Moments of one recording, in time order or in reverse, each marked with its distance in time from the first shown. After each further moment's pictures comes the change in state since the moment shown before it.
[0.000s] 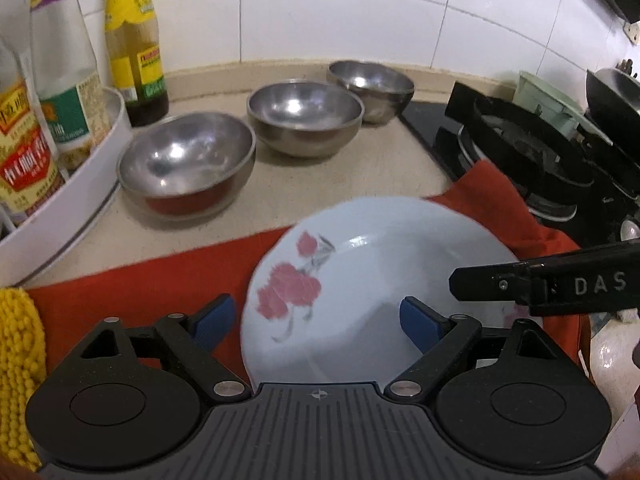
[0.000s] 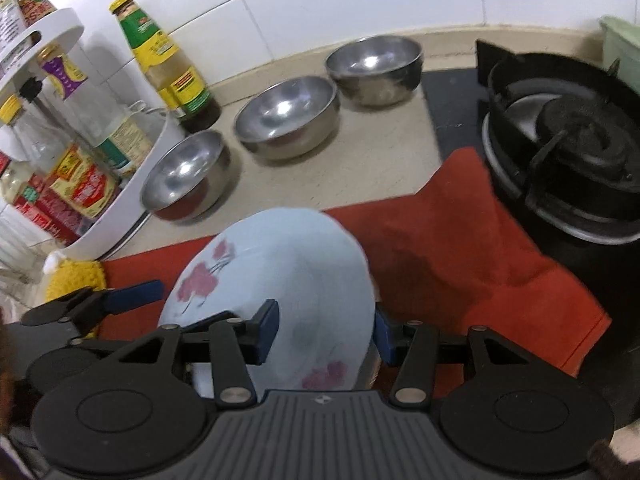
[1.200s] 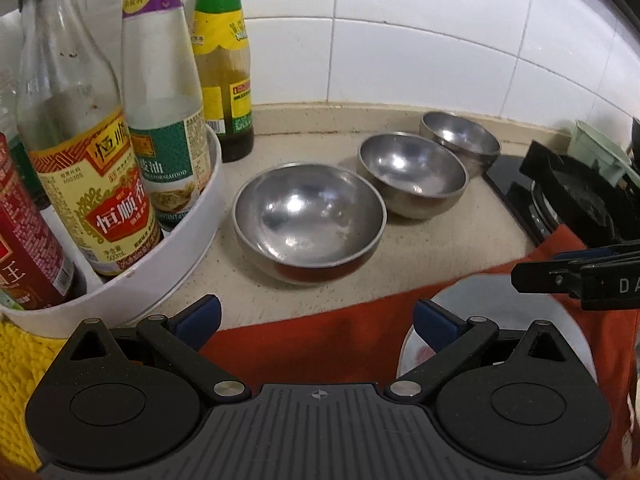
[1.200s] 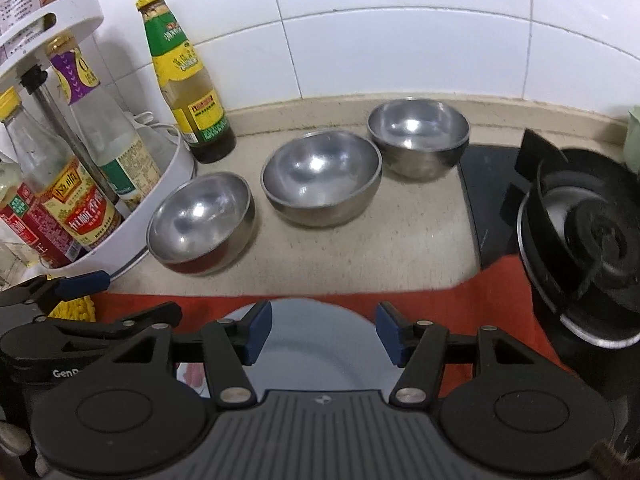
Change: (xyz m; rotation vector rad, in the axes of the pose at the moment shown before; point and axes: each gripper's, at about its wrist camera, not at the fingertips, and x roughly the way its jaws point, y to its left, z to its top) left arm -0.008 0.076 0.030 -0.065 -0.069 0.094; right arm 0.017 0.051 0.045 -0.129 -0.081 -0.068
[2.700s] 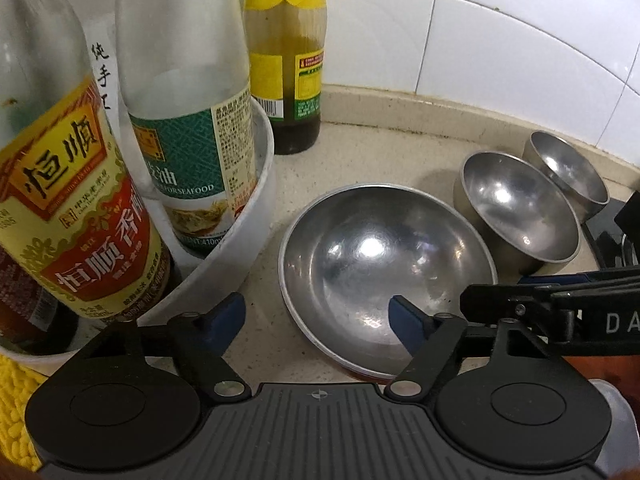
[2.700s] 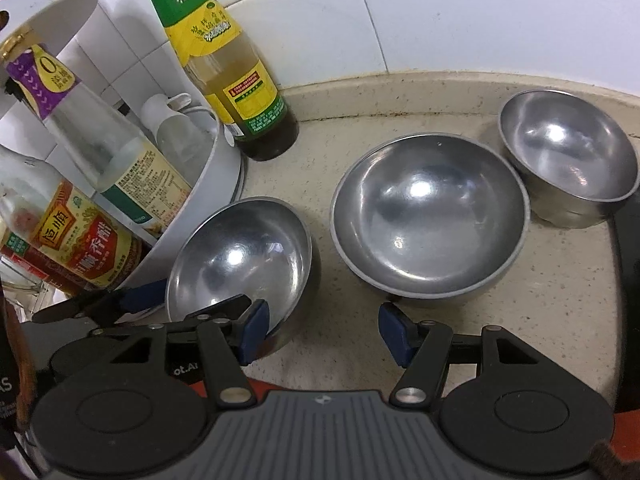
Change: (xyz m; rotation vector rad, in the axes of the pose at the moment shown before) left arm 0.077 0.026 0.042 -0.147 0.096 0.141; right arm 0.110 0.026 0.063 -0.025 0.136 0.241
